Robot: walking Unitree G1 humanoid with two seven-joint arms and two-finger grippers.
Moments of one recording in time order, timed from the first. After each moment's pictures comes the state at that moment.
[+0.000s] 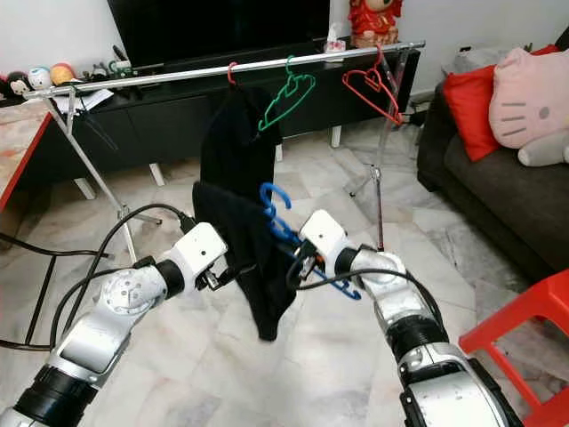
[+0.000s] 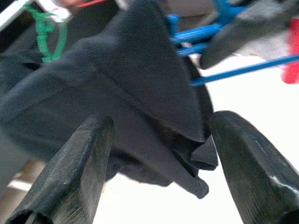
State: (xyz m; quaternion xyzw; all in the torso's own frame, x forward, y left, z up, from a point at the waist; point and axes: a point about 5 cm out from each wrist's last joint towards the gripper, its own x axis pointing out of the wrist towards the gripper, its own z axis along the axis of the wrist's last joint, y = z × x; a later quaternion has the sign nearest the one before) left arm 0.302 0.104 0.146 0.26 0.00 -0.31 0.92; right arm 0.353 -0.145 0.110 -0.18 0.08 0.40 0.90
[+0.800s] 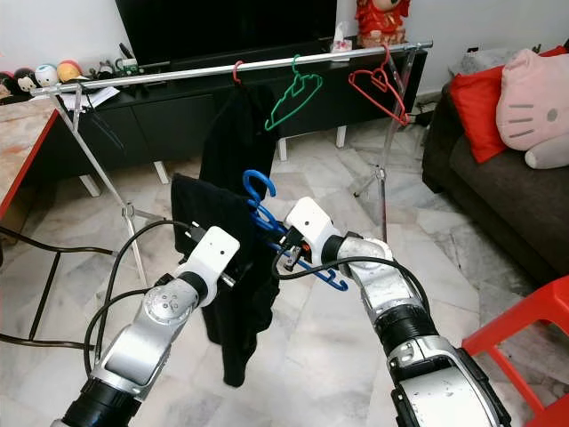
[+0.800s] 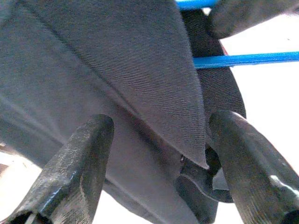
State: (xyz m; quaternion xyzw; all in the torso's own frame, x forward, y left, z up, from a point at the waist) left arm 0.300 0.083 0.121 0.22 0.09 -0.20 0.95; right arm 0.356 -0.119 0.132 -0.17 0.07 0.44 0.88
